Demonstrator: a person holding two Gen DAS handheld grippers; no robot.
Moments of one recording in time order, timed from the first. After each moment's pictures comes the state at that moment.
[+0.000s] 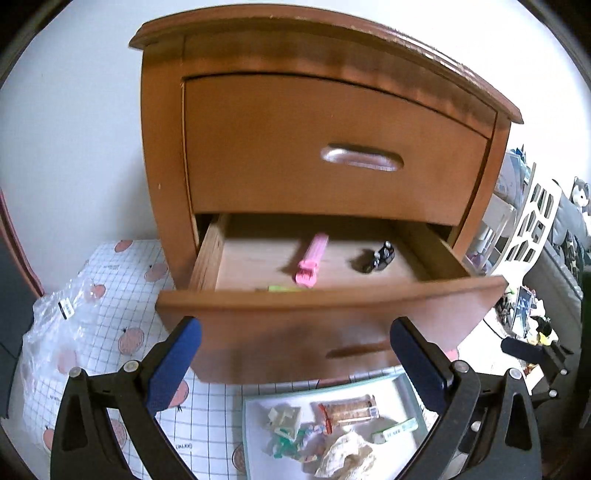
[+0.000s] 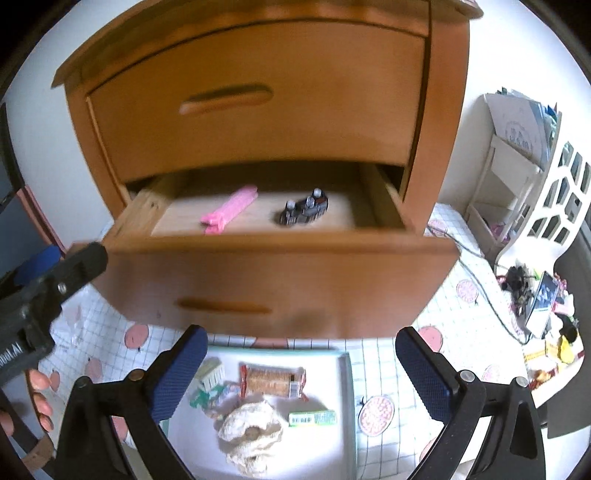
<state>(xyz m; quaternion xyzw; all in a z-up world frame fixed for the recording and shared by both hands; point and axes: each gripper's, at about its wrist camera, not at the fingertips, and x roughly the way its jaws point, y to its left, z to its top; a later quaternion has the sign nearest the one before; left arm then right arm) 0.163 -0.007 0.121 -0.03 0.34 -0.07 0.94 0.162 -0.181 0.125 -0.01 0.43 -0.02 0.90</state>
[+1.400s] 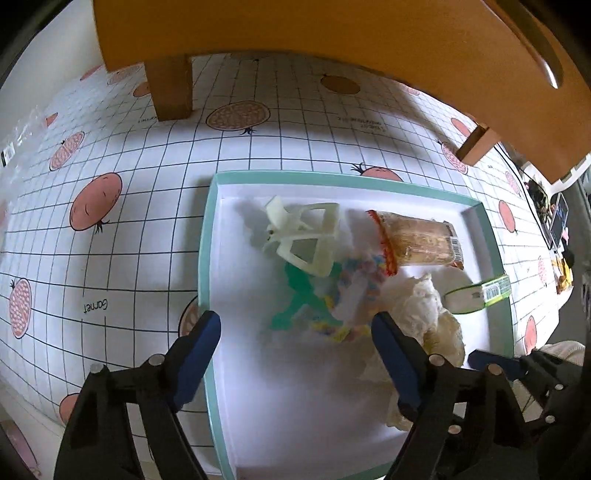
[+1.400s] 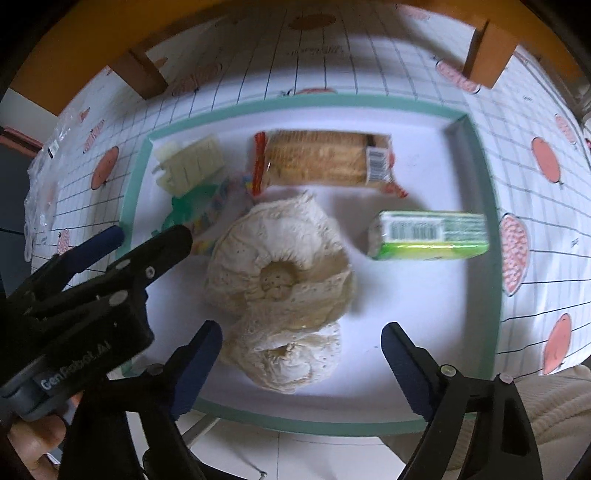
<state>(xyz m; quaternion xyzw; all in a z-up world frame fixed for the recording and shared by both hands) 0.161 -0.002 -0.104 -0.06 0.59 -0.08 0.80 0.136 -0.151 -0.098 0.04 0.69 0.04 0.72</state>
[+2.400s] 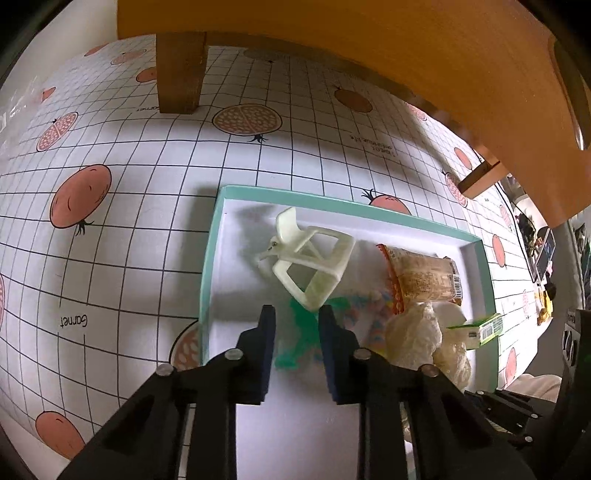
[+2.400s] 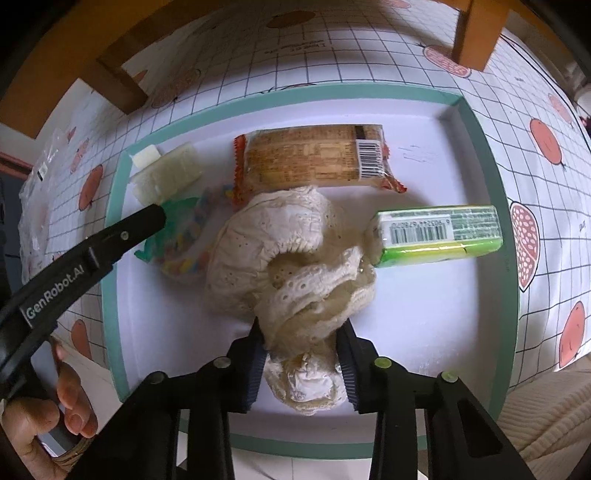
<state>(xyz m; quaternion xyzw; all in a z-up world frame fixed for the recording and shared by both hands) 0.176 0.015 -0.116 -0.13 0.57 -0.09 0.80 0.141 -0.161 -0.109 0.07 0.68 0.02 0.73</state>
